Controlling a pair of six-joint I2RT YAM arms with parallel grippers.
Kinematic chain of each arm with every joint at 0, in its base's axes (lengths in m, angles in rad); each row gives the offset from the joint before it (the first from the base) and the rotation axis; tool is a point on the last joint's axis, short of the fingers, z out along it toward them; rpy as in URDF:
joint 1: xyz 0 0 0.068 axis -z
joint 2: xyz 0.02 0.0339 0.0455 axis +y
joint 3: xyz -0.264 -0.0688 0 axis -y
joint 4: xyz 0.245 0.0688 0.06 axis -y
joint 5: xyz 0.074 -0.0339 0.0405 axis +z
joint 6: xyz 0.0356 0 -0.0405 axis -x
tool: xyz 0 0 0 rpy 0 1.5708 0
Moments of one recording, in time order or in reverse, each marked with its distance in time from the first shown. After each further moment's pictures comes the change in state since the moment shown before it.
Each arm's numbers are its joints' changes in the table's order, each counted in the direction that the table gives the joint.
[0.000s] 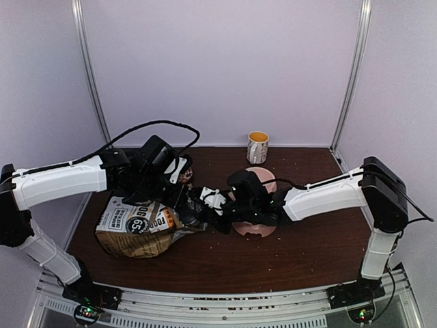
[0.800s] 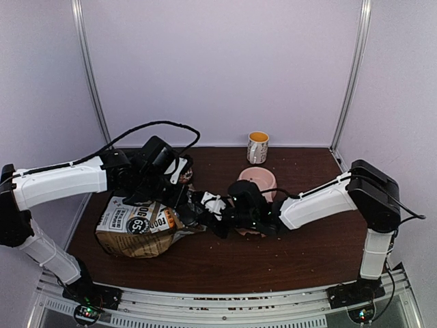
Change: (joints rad) left arm 0.000 0.000 -0.008 0.013 -0.007 -0.001; right arm -0.009 0.065 -0.073 0.210 -0.069 -0.072
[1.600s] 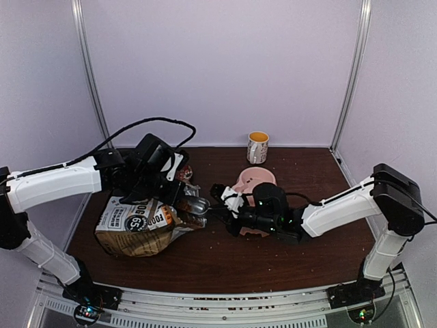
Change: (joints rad) left arm 0.001 -0.039 -0.007 0.009 0.061 -0.013; right arm -0.009 -0.179 -0.239 0.248 -0.121 -0.022
